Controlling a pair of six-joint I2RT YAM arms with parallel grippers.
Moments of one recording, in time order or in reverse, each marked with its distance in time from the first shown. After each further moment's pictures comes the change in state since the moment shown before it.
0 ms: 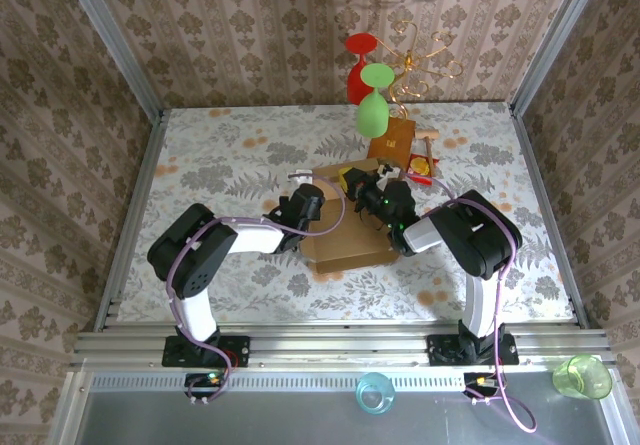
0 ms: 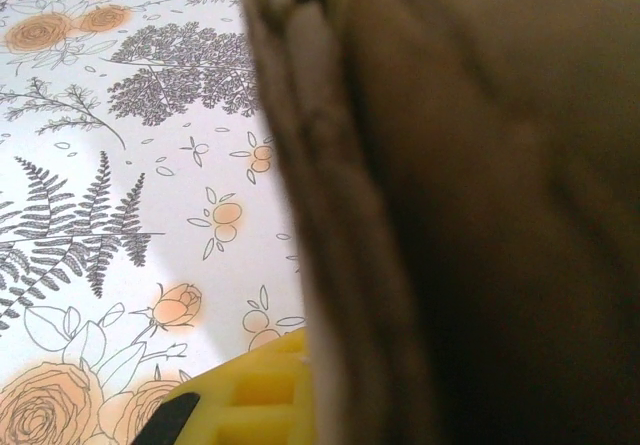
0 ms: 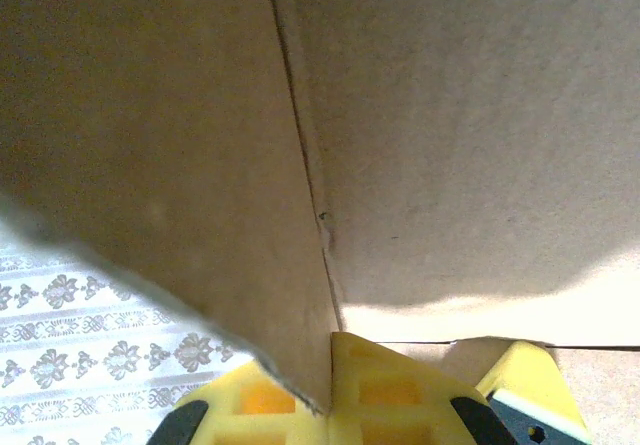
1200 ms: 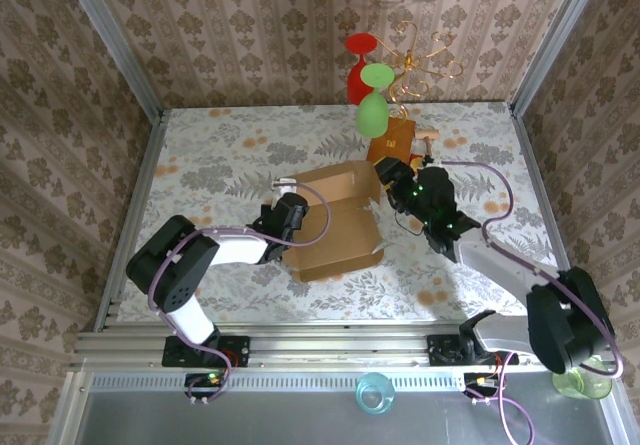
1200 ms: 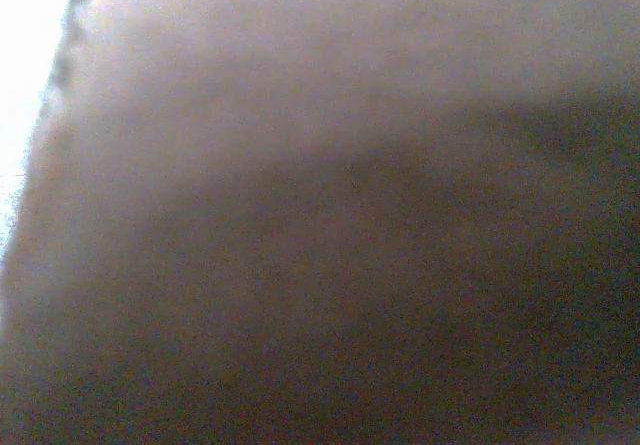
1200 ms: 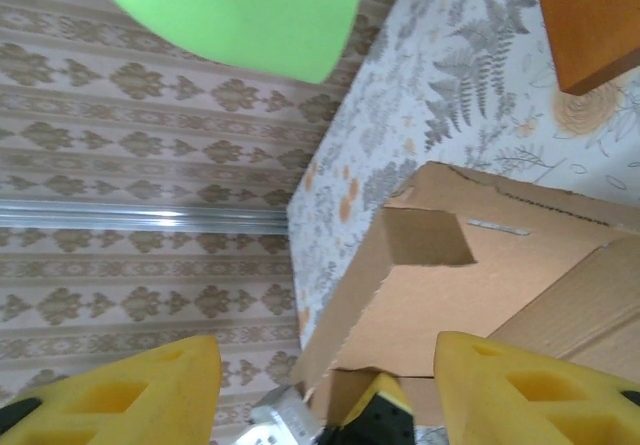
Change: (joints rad) left arm 0.034 -0.135 -0.161 -0.010 -0.066 0.111; right arm -0.088 -0.640 -0.028 -0.896 0.095 -0.370
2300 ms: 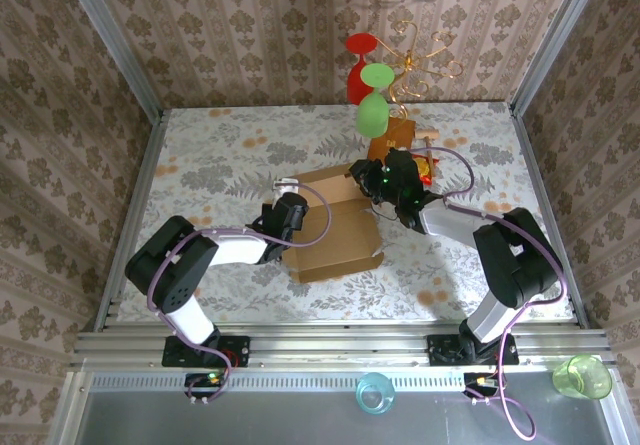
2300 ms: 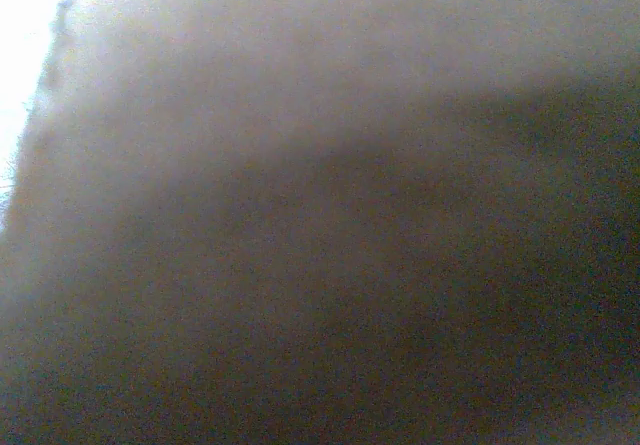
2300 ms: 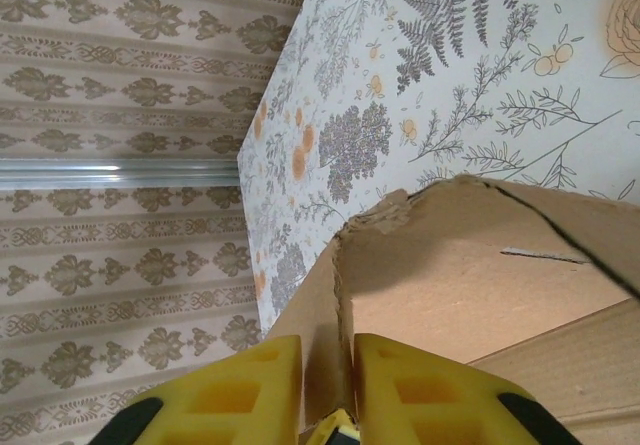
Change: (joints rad) left arm 0.000 -0.006 0.000 -0.001 0.026 0.030; right arm 0.026 0.369 0.204 0.062 -0.108 -0.013
